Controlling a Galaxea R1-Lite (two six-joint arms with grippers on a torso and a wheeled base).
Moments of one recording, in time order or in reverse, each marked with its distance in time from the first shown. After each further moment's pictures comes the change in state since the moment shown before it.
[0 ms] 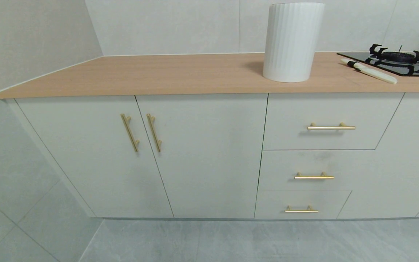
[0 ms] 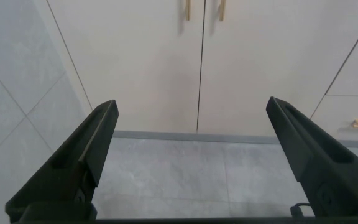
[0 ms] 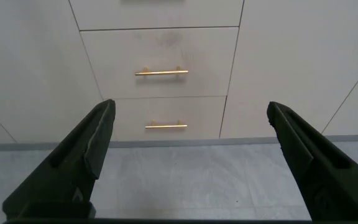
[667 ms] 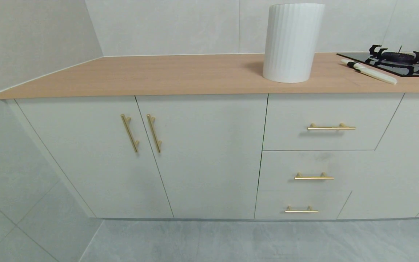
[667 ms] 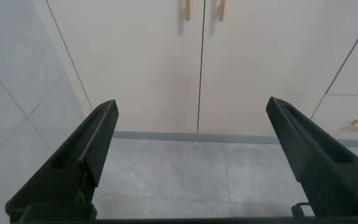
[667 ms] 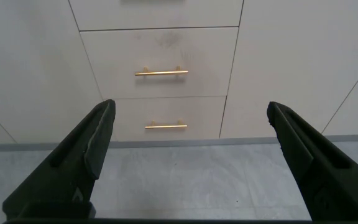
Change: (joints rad) left arm -0.001 0.000 0.000 0.000 0.000 0.007; right arm 0.000 0.000 0.000 0.002 0.000 0.000
